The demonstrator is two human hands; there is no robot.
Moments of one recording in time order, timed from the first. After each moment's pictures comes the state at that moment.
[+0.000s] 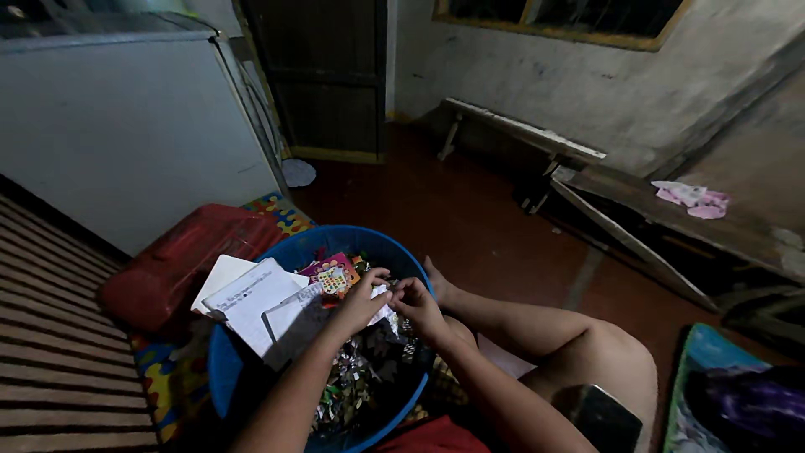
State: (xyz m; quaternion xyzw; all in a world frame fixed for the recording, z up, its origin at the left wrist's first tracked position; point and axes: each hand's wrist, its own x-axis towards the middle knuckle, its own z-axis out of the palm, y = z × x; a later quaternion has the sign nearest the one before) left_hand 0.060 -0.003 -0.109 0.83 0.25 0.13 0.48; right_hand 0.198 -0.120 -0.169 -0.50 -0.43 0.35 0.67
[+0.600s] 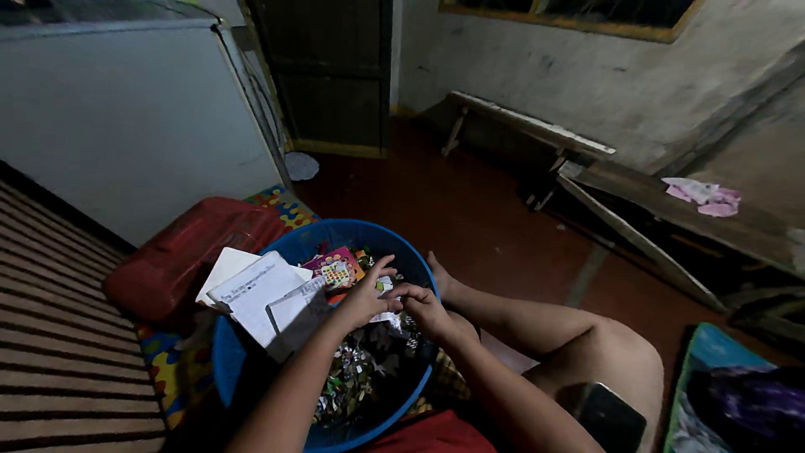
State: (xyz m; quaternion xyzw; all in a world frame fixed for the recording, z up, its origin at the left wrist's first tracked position) left_hand 0.060 0.000 -0.108 0.81 0.21 0.09 0.54; right_hand 0.204 -0.124 -0.172 -0.44 -0.49 0.40 0.63
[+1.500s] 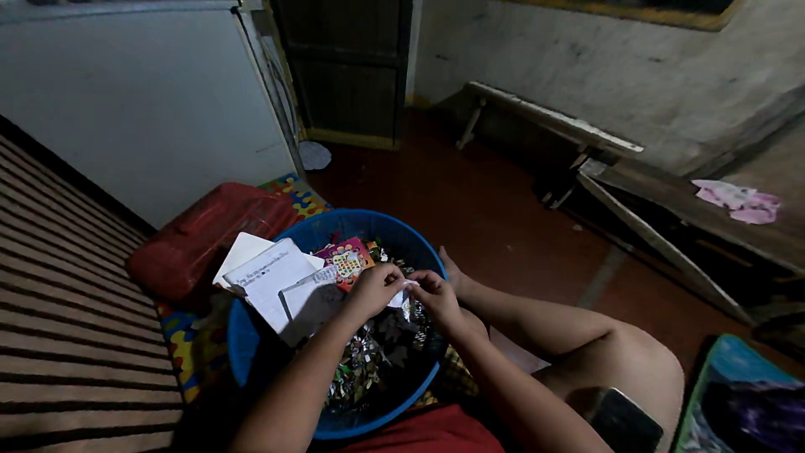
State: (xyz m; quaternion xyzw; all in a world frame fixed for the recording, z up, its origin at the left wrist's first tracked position) left_hand 0.058 -0.002 -0.101 0.86 0.27 0.09 0.42; right_hand 0.196 -0.121 -0.167 -0.53 -0.41 0.33 0.67
